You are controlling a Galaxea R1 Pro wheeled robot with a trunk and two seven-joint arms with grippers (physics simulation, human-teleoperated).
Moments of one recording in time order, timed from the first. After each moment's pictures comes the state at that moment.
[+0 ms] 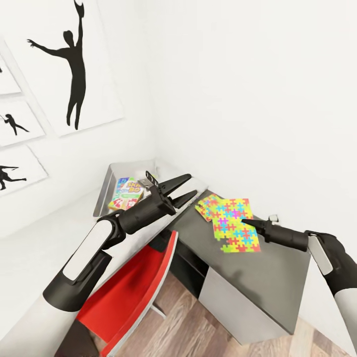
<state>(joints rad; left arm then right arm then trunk) -0.72 0.11 -0.48 -1.61 1.71 0.63 -0.24 -0.73 -0.37 -0.13 -0.89 -0.50 0.98 1.08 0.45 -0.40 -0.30</state>
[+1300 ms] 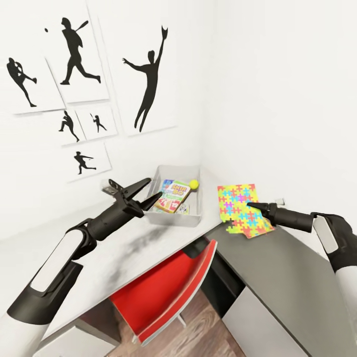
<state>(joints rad) -0.61 0.25 -0.31 -1.61 1.70 0.63 -0.34 -0.87 -0.39 -0.16 -0.86 -0.51 1.04 0.92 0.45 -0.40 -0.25</state>
